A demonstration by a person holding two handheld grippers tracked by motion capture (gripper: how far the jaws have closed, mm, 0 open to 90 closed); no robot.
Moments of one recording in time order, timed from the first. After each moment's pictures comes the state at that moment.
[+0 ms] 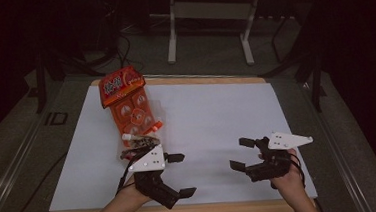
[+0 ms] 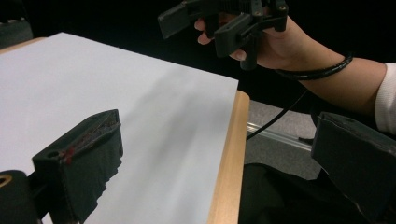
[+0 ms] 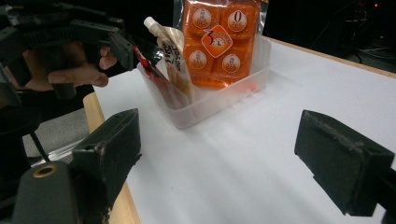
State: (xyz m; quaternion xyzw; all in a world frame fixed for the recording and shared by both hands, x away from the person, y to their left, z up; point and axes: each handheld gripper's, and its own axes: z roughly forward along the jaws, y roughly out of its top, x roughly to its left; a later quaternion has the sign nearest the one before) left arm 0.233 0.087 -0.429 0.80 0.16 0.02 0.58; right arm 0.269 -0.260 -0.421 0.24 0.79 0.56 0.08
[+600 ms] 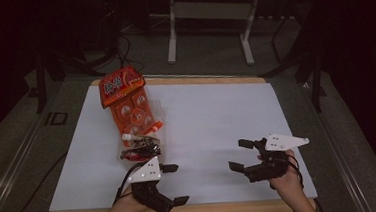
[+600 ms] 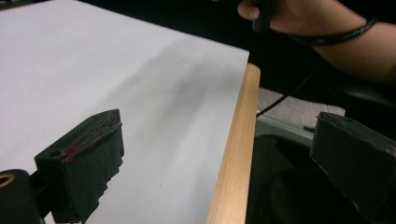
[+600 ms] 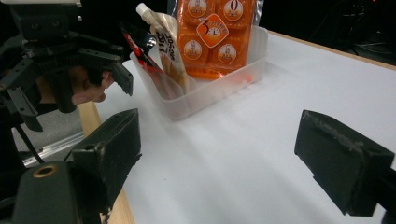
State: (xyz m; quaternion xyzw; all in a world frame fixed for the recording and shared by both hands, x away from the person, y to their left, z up) left arm 0.229 0.098 -0.476 0.81 0.18 0.02 0.55; right arm 0.272 -0.260 -0.431 0.25 0.79 0.55 0.08
